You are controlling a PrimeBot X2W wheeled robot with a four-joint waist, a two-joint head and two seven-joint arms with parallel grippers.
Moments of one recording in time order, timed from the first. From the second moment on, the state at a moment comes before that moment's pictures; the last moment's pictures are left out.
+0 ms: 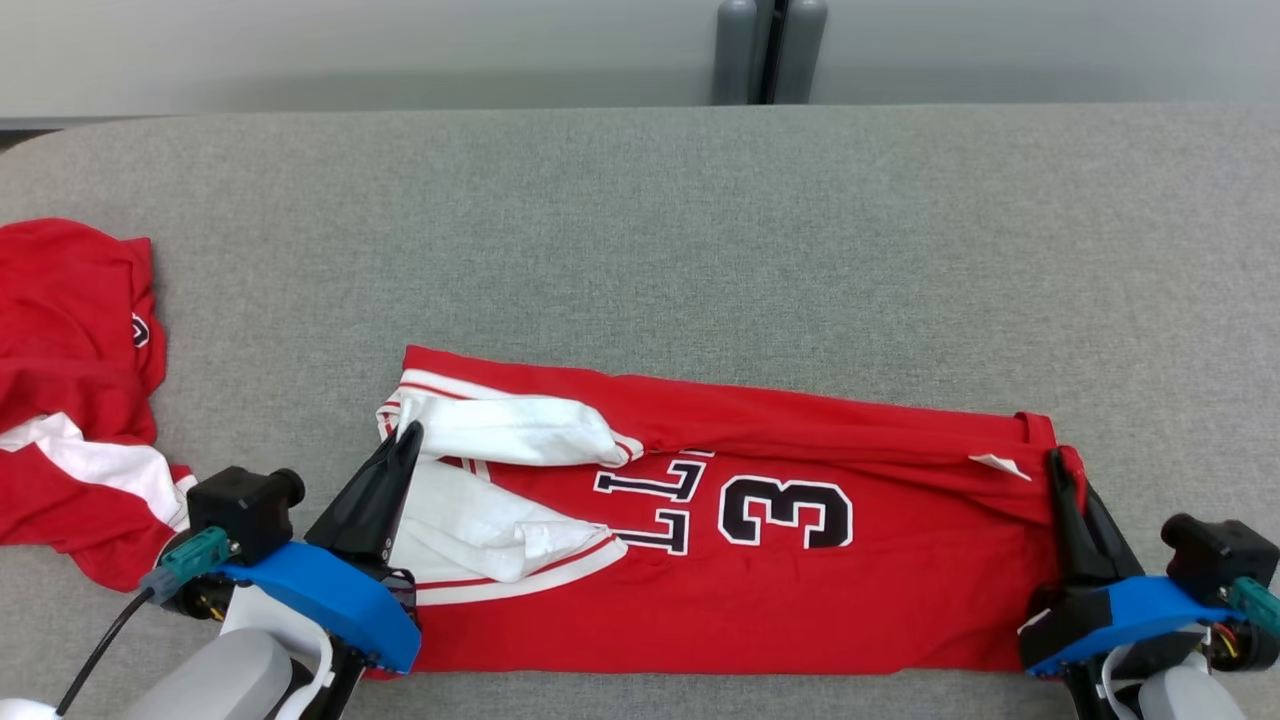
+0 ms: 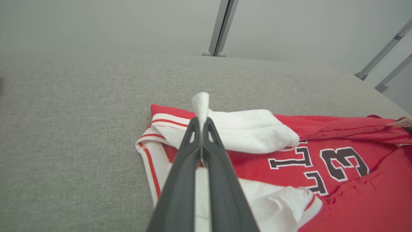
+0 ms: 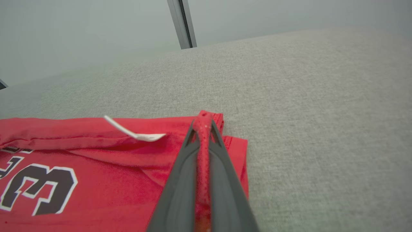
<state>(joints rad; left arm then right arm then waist) -0.41 0.62 -0.87 0.20 -0.99 0.09 -0.26 -0.19 -0.13 -0.04 0.43 0.28 0.13 -0.26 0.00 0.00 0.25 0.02</state>
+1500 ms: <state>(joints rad) -0.15 0.14 -0.04 0.19 -0.25 -0.02 -0.26 -0.14 -0.09 -0.14 0.44 0.33 0.13 -0.11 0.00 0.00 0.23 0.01</state>
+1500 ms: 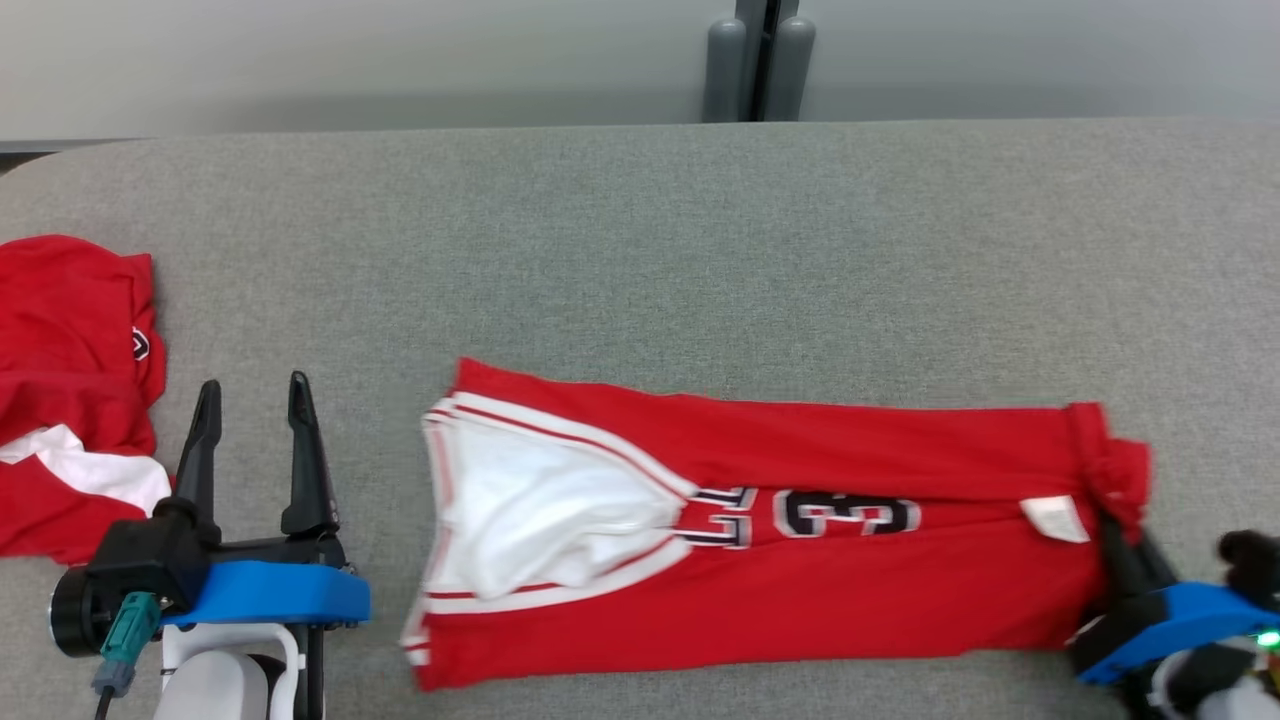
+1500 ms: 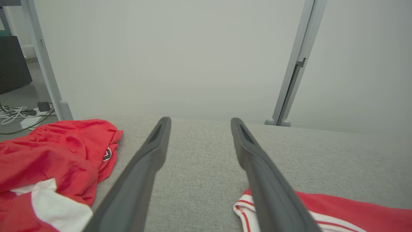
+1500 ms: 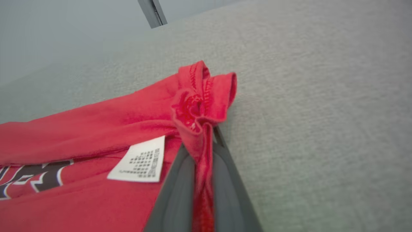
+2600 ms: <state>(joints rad) -0.15 0.06 0.06 0.22 -0.14 -0.11 -0.26 -0.21 -0.05 0.19 0.14 0.29 0.13 -0.02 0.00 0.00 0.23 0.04</state>
